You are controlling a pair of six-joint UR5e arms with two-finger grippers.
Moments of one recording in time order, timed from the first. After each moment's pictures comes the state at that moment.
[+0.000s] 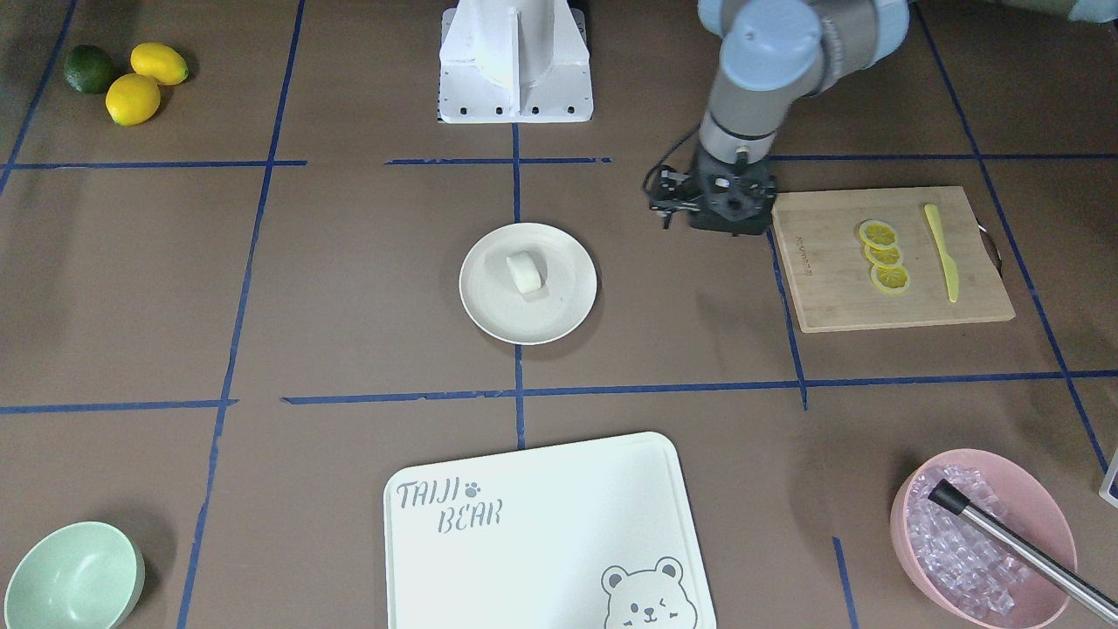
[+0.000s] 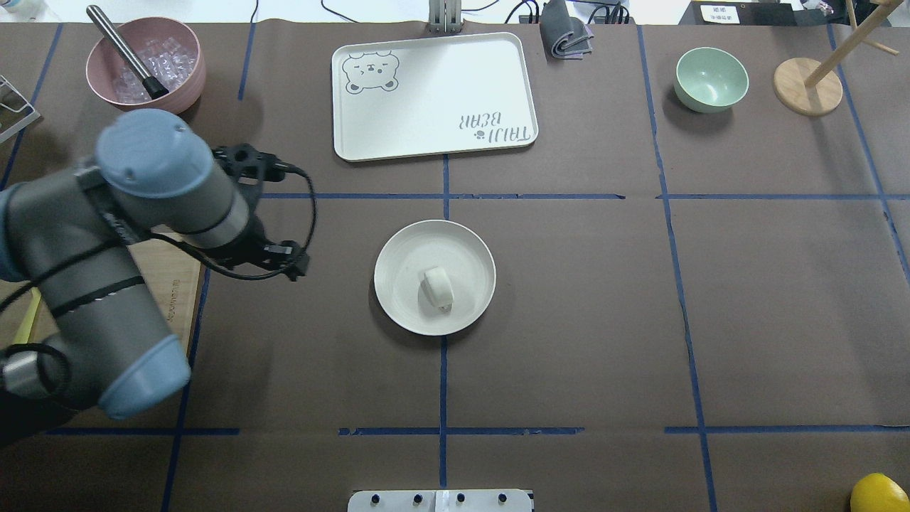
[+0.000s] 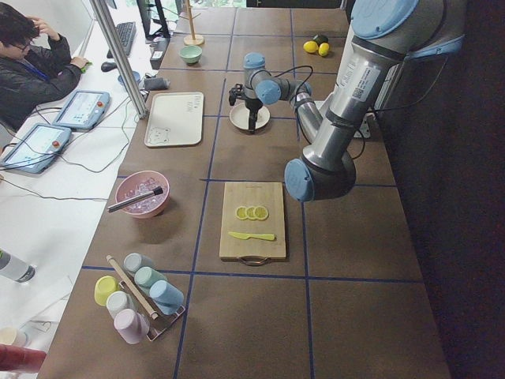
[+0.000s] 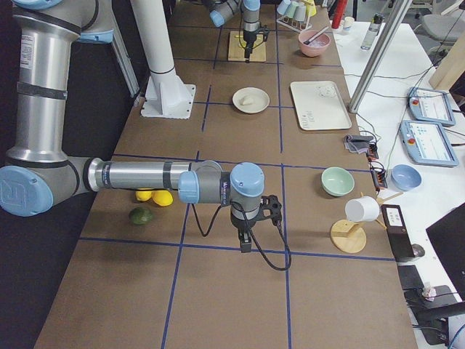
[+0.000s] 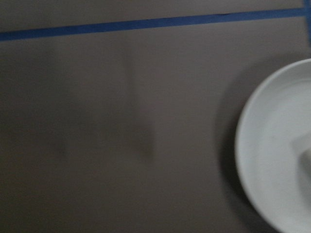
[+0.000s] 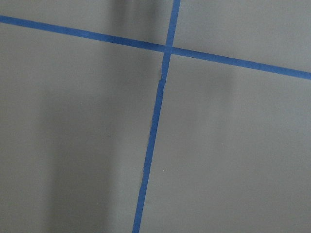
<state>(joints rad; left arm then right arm) -0.72 -1.92 -1.97 -1.46 -2.04 -0.80 1.53 -1.74 1.77 -1.57 2.29 -0.12</state>
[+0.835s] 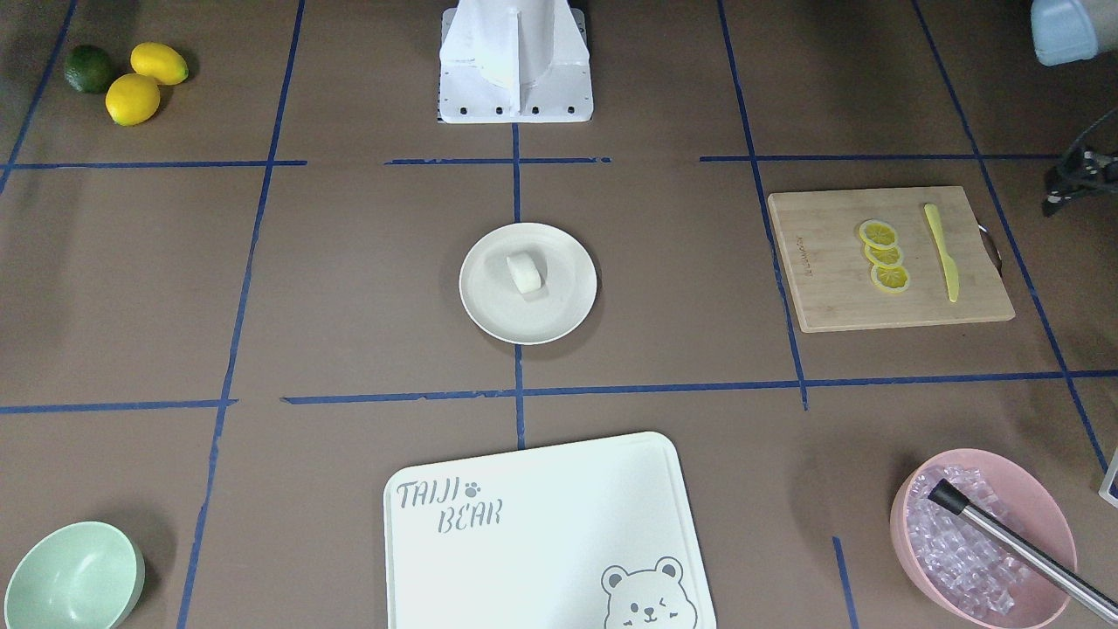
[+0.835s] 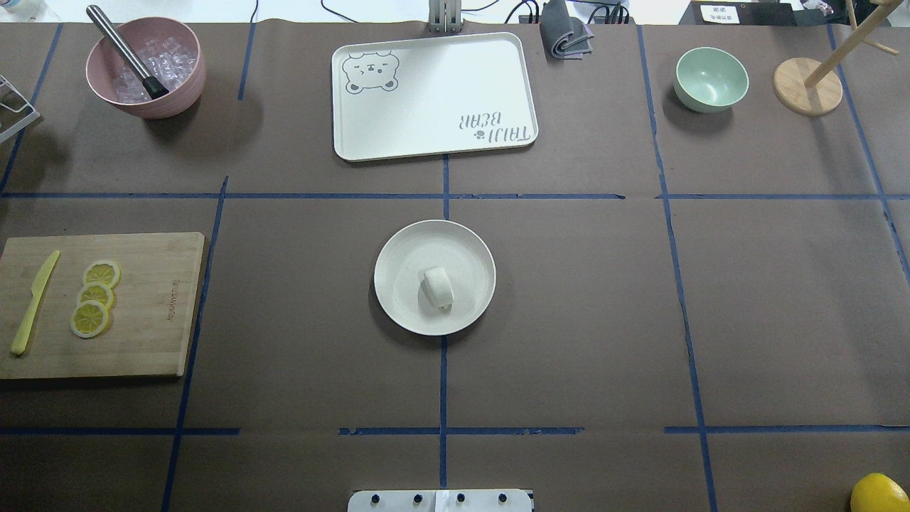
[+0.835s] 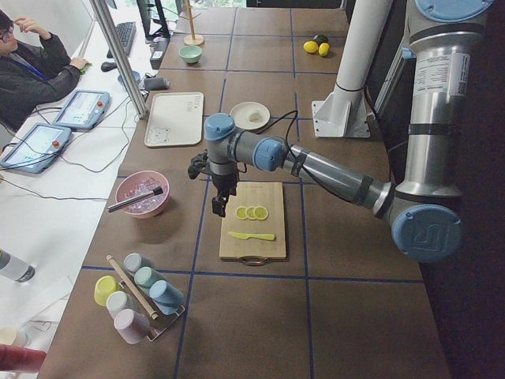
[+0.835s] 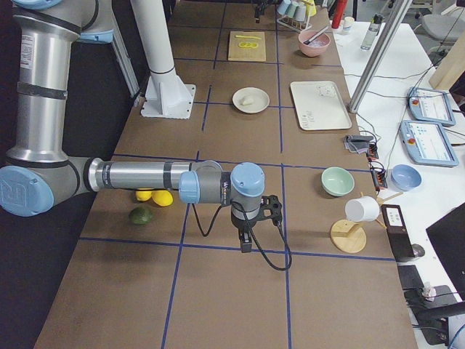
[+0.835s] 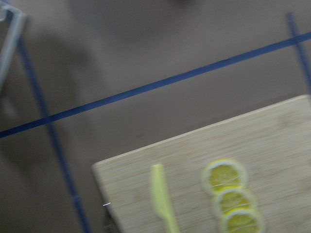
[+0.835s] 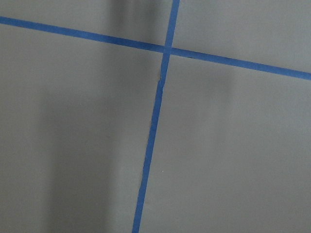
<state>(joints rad) -1.40 -1.52 -1.84 -1.47 -2.27 0.05 1.53 -1.73 1.76 -1.57 2.29 -0.11</state>
